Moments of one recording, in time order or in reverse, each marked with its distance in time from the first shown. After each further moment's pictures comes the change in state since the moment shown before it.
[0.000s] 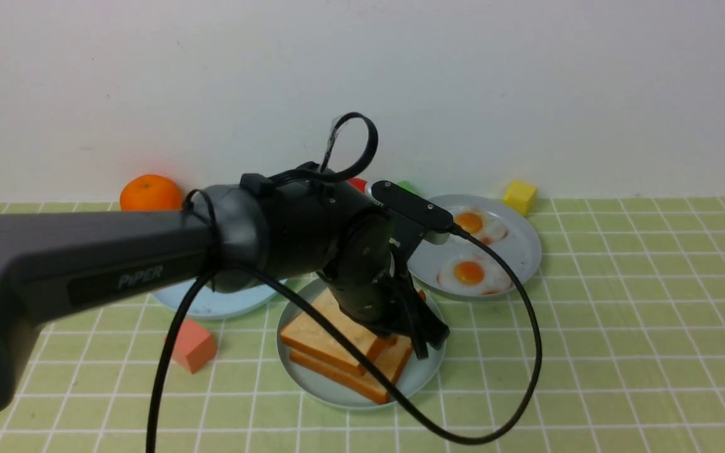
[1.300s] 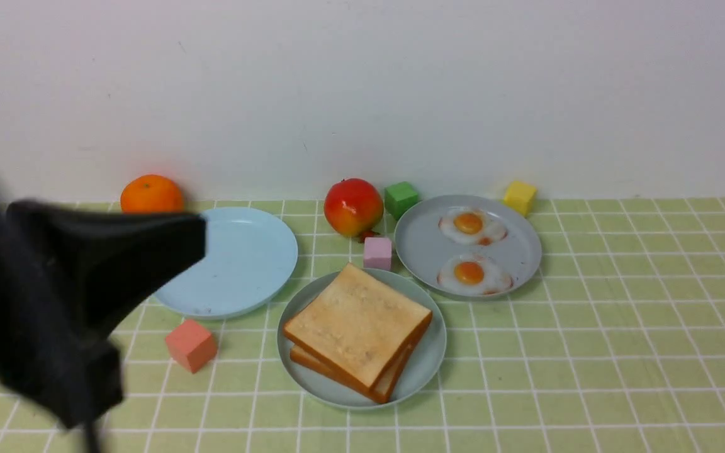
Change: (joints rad) right arm 0.000 -0.055 0.013 -0.021 0.047 0.025; left arm 0.000 -1.293 0.708 -0.200 -0.277 0.015
